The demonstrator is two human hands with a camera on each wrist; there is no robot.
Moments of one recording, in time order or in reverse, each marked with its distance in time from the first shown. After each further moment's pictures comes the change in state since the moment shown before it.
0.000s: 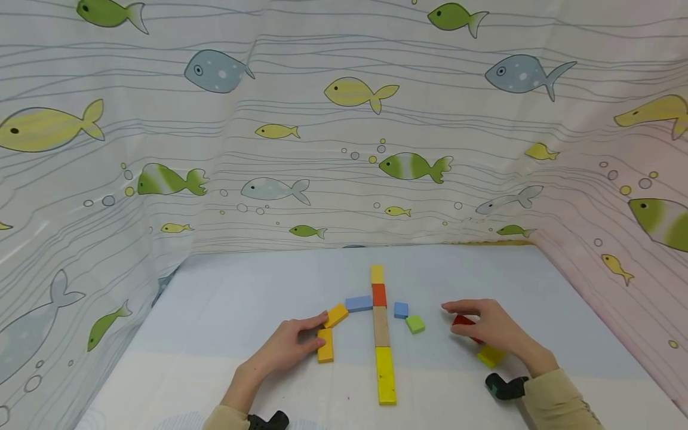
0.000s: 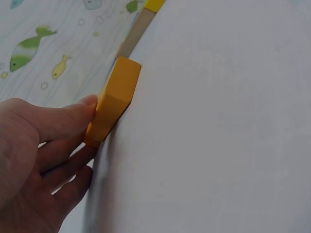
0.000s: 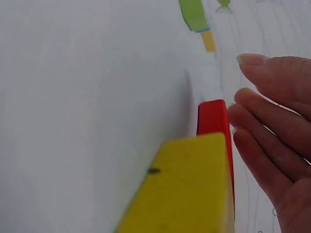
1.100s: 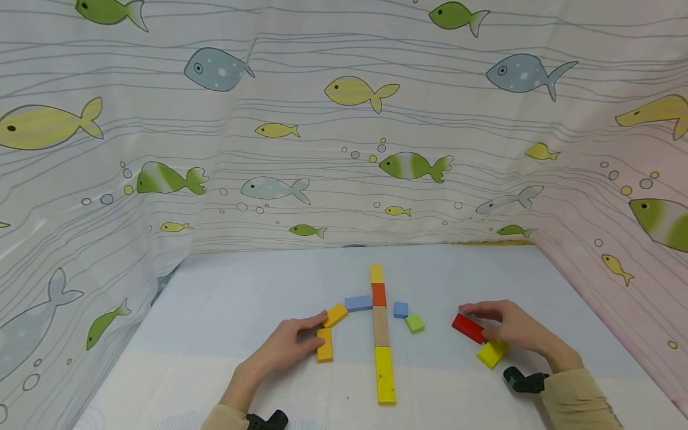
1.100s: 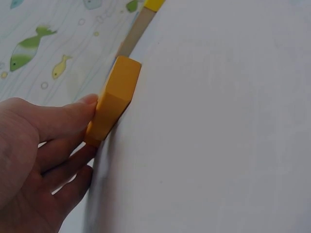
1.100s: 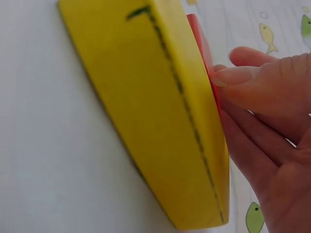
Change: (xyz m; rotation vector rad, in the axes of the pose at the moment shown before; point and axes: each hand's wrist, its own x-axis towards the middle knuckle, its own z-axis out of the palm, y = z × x) left_hand -0.001 0.001 0.000 0.000 0.008 0.009; right_hand -0.012 0.033 -0.030 0.057 -0.151 -0.026
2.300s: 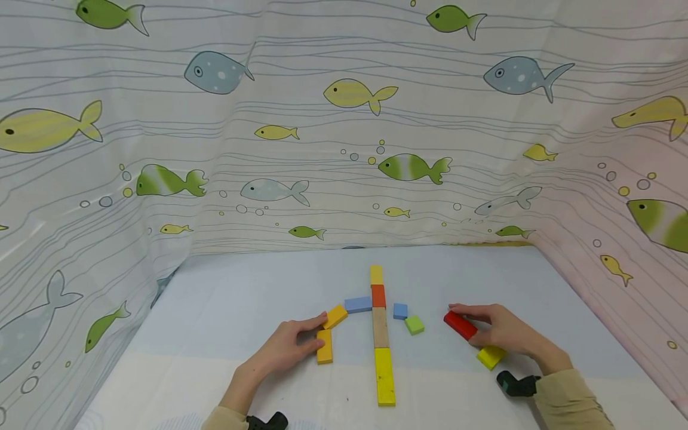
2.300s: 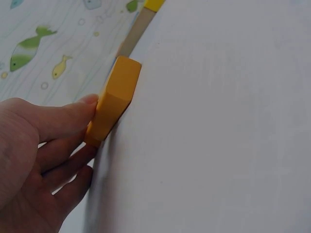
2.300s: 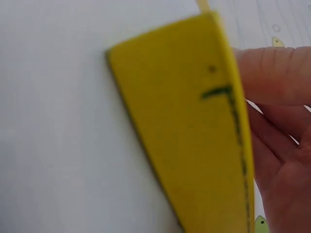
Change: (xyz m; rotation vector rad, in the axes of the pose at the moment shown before) left_hand 0.001 0.002 -0.001 0.010 -0.005 -0.009; right_hand 0.008 -0.008 0.015 -0.016 -0.016 0.023
